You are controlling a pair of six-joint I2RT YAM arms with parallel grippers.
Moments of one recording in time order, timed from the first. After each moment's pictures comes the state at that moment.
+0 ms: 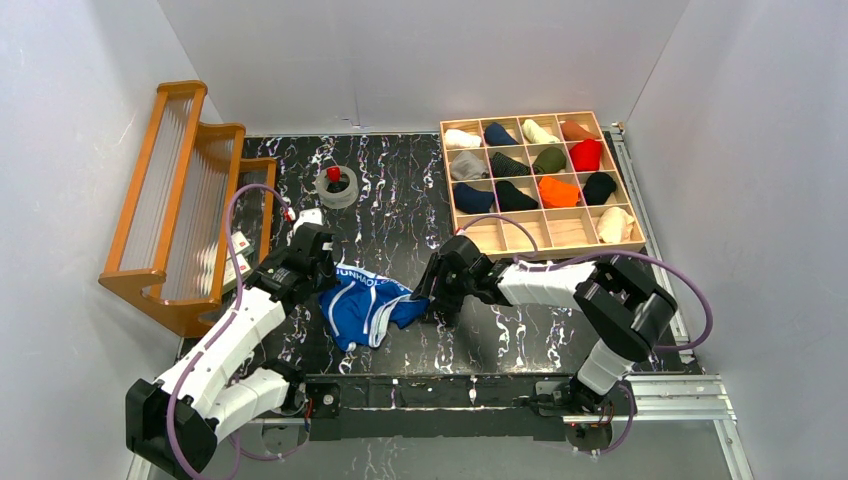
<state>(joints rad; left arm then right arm) -0.45 0.97 0.76 -0.71 -0.31 -0.51 0.91 1.64 0.81 -0.04 -0.12 1.15</state>
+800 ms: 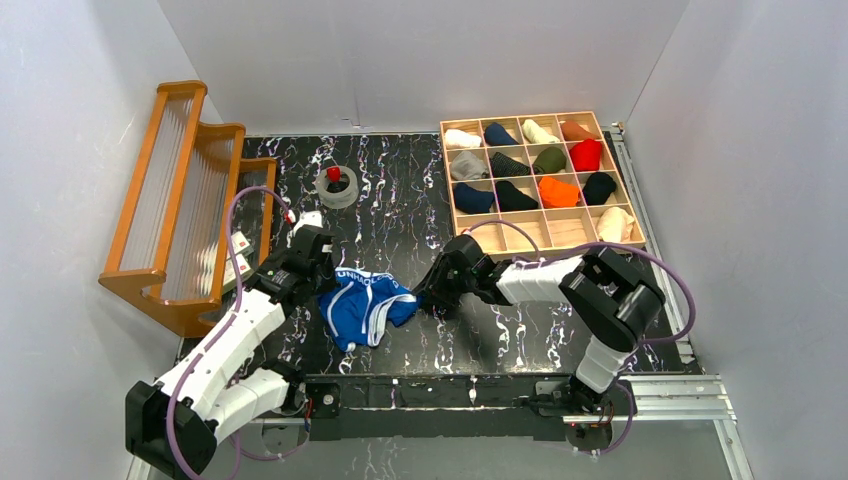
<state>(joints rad) -0.45 0.96 0.74 -0.71 -0.30 -0.51 0.87 1.70 0.76 0.13 -0.17 1.28</state>
